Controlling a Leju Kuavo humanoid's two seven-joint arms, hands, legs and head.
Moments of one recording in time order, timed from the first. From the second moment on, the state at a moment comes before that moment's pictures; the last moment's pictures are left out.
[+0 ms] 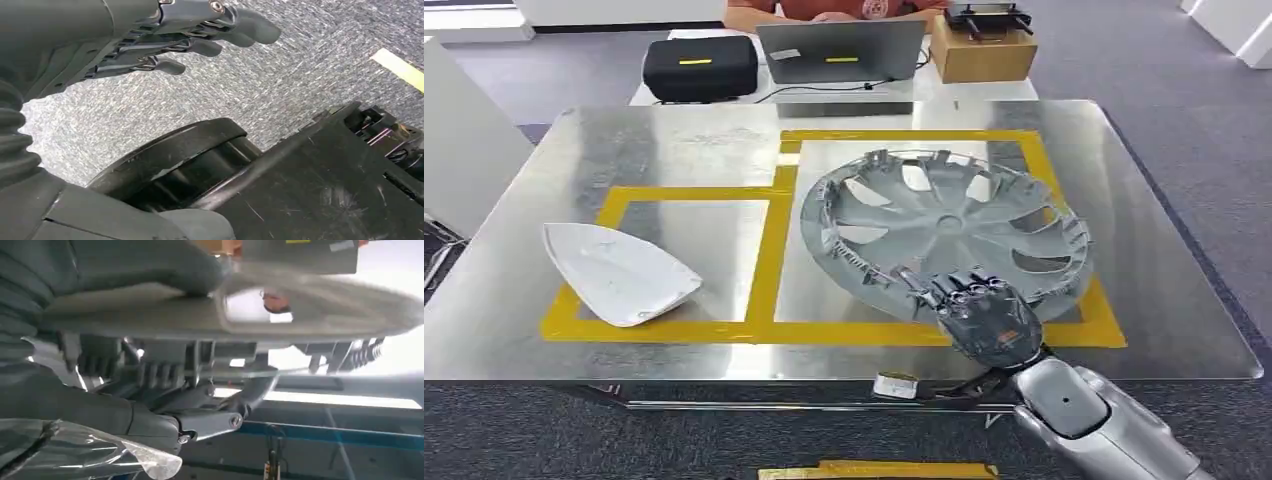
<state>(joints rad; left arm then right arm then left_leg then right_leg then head) -0.07 -0.20 0.56 -0.22 -1.19 0.11 -0.14 -0.21 -0.33 0.71 -1.56 1.56 -0.69 0.12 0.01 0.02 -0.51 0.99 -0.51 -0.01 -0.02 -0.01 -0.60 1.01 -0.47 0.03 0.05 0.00</state>
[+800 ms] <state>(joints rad) -0.04 -0.20 0.56 -0.22 -1.19 0.11 -0.13 -0.14 -0.31 0.58 -1.70 1.56 -0.69 -0.07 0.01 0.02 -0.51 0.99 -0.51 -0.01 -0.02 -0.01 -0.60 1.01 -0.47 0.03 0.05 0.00</state>
